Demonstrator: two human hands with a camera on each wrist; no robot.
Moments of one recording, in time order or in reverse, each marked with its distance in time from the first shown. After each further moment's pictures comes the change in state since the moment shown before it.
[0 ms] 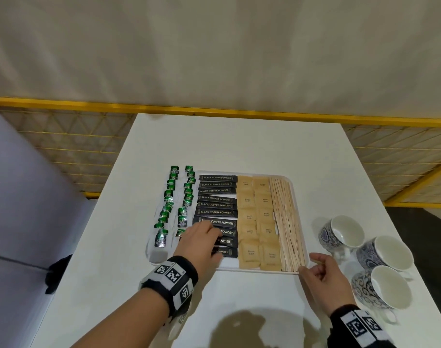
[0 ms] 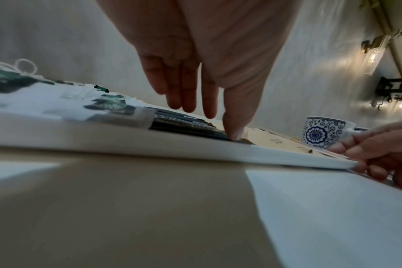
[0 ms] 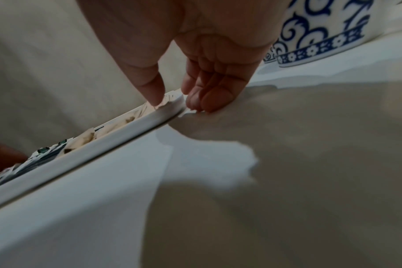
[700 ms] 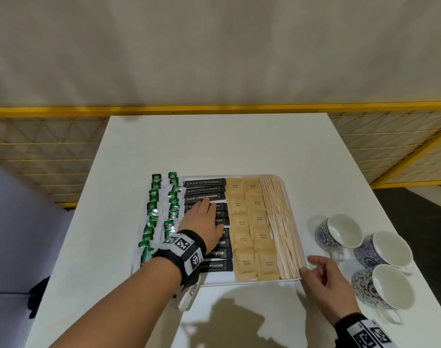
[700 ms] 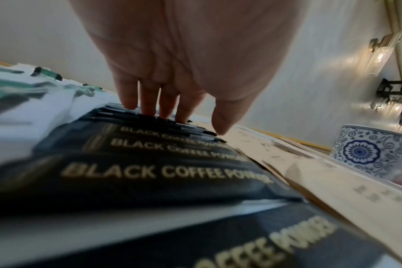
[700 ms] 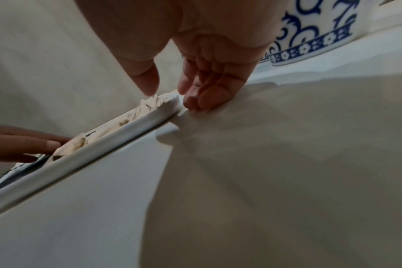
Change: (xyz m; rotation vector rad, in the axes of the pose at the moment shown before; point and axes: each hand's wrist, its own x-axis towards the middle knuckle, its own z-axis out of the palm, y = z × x) left_hand 0.088 0.000 -0.010 0.163 -0.241 -0.045; right_hand -0.006 -0.008 -0.001 0.129 0.030 0.004
